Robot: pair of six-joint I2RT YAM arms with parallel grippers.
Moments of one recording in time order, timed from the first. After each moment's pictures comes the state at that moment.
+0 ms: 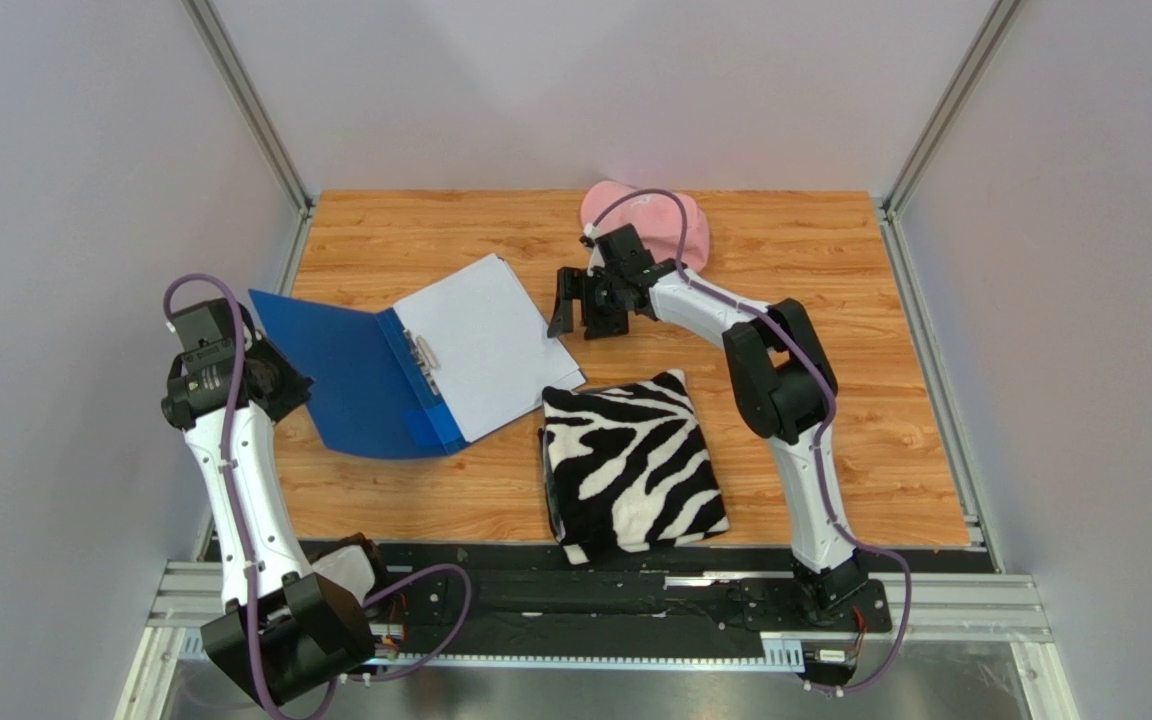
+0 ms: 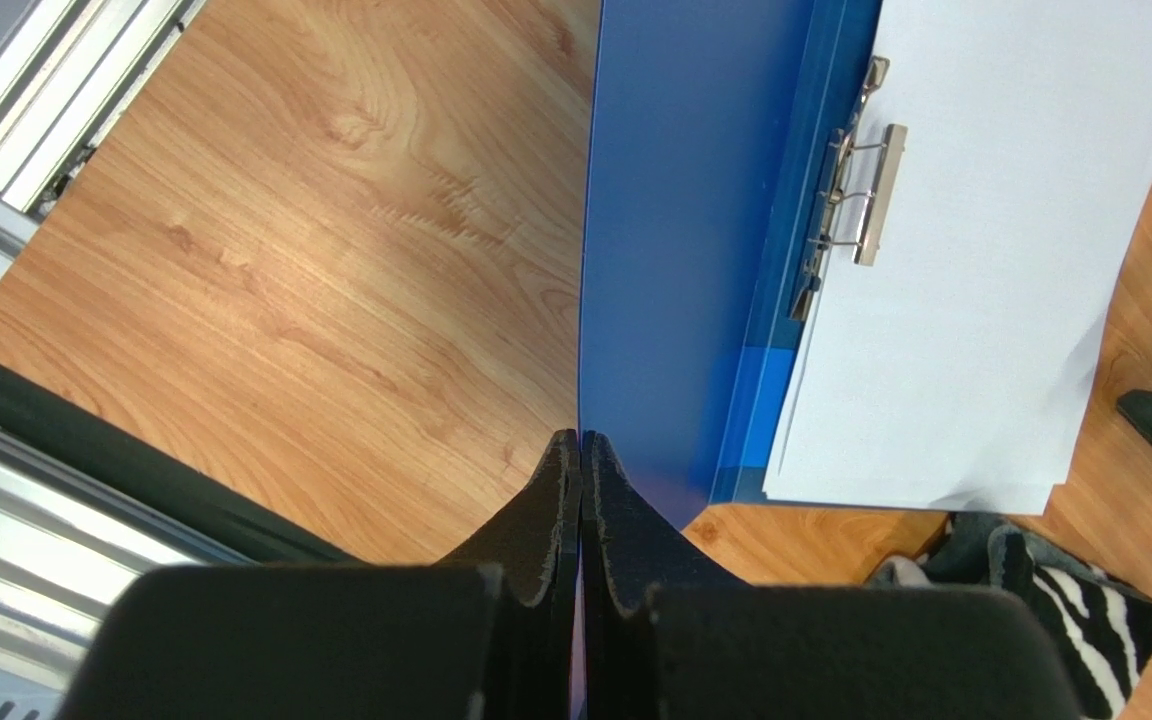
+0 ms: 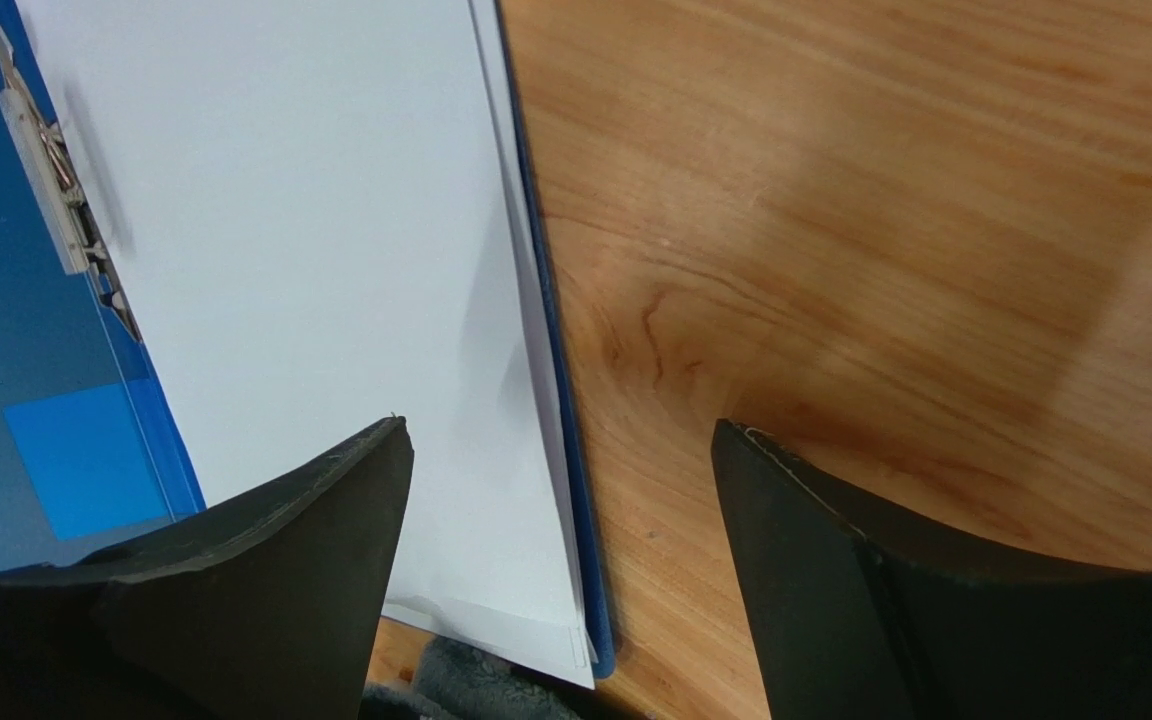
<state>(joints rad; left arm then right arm) 0.48 1.01 1.06 -0.96 0.09 -0.34 0.53 2.26 1.74 -0.35 -0.34 0.46</state>
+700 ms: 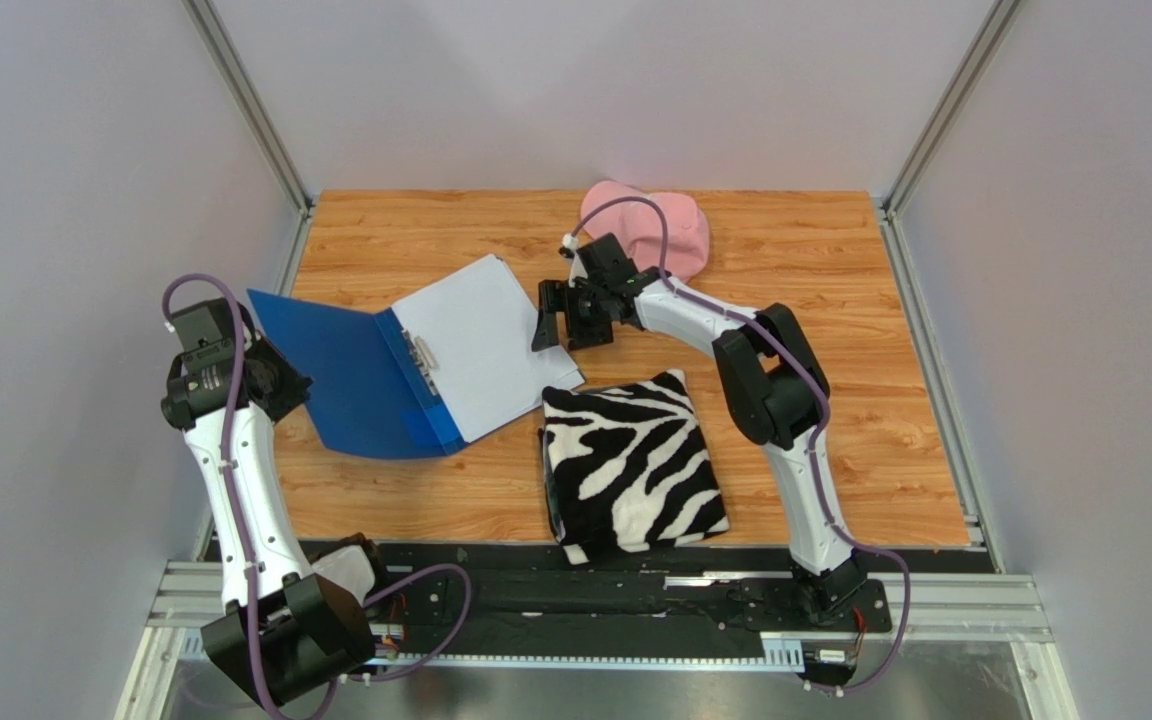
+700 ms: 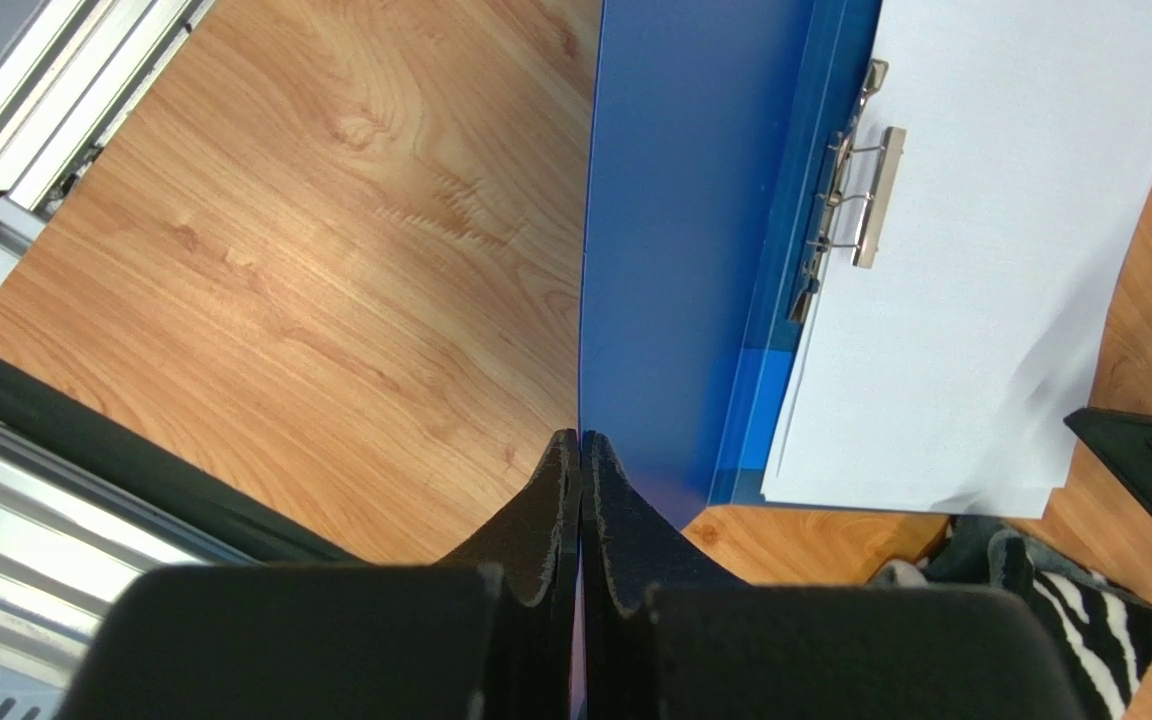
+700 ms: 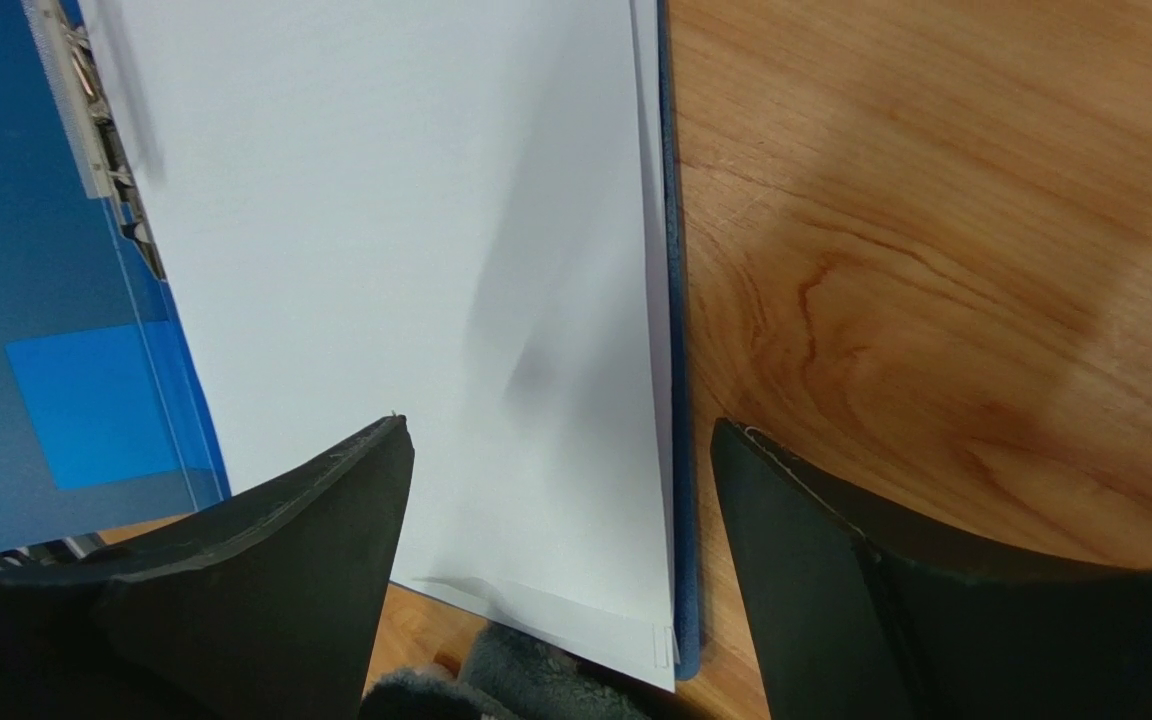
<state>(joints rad) 0.48 1.01 1.06 -0.96 0.09 -0.34 0.59 2.25 1.72 -0.34 -0.37 0.46</state>
